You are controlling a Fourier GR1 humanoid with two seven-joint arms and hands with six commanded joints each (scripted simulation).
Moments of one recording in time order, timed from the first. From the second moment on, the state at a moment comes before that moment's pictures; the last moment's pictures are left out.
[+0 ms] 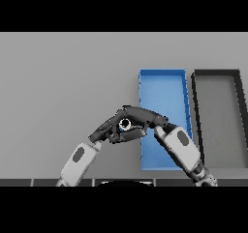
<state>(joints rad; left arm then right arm) -0.22 0.01 -0.46 -1.60 -0.01 -0.29 0.00 -0.54 -0.16 0.39 -1.78 -0.37 0.55 0.27</state>
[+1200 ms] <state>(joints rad) -0.21 0.05 -0.45 -1.60 -0.11 -0.32 0.09 -0.54 0.01 0.26 -1.84 -0.45 0.52 0.50</state>
